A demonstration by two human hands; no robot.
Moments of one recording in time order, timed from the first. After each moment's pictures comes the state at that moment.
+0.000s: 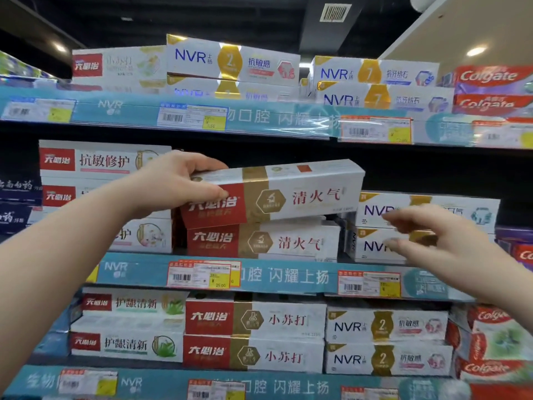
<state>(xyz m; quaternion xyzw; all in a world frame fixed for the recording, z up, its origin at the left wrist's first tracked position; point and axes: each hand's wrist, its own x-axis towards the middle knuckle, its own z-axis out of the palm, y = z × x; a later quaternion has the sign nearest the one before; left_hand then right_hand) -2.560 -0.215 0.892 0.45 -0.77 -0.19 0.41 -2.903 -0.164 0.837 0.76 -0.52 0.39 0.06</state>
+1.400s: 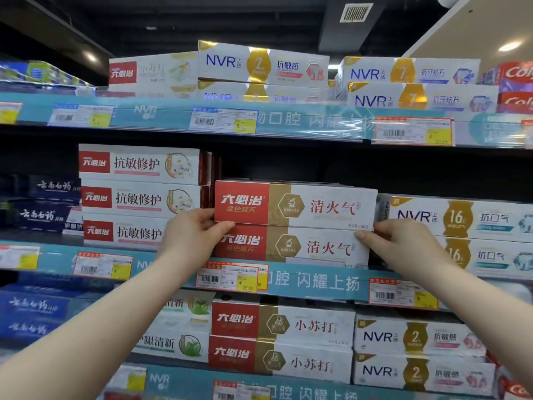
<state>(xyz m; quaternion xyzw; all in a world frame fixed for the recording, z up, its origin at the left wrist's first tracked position) -2.560 -0.231 0.812 0.56 -0.62 -0.06 0.54 -2.851 -0.231 0.825 0.72 -0.59 0.37 0.00</state>
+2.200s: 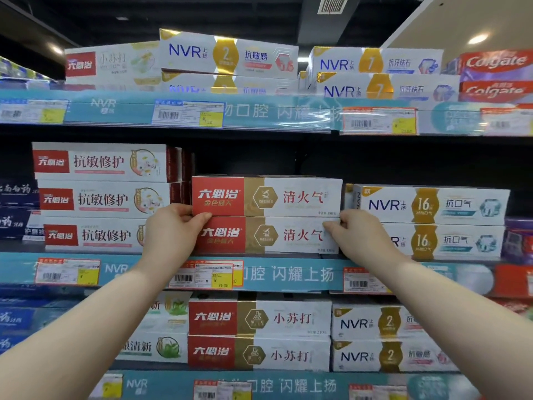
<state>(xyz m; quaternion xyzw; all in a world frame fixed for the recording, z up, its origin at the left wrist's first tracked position) -2.574 -0.252 0.811 0.59 -0.57 -0.06 0.58 -2.839 -0.259 0.816 0.68 -0.62 0.40 -0.01</state>
